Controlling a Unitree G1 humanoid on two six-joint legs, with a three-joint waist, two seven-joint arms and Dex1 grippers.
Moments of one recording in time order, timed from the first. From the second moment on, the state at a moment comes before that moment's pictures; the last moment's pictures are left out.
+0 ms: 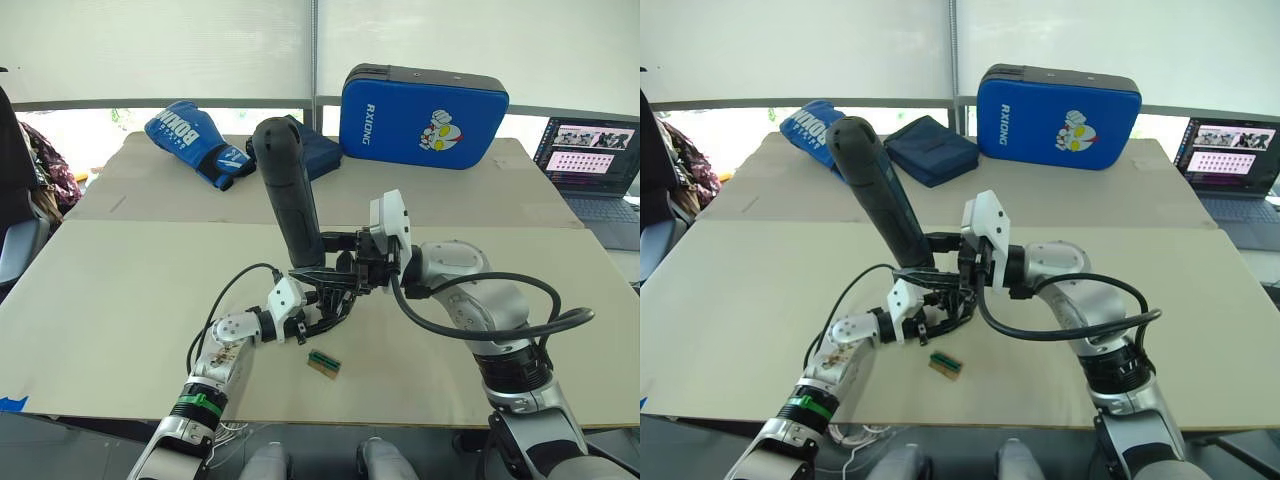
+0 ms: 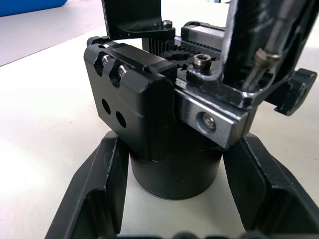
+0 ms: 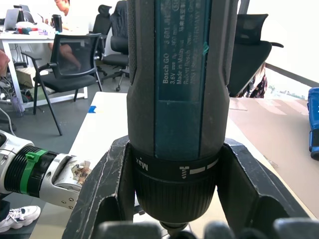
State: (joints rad) left arm -0.41 0.25 -0.18 0.40 -0.15 -0.13 -0.96; right arm -0.66 -0.38 0.18 -0.25 0.49 0.47 0.97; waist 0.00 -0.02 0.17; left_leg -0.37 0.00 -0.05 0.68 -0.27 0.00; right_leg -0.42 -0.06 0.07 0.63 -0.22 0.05
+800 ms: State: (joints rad) left arm -0.40 0.25 -0.18 0.39 -0.15 -0.12 -0.95; right arm -0.65 -0.36 0.18 -0.18 0.48 0.42 0.95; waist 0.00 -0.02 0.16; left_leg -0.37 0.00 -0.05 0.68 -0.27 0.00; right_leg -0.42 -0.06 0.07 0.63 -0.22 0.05
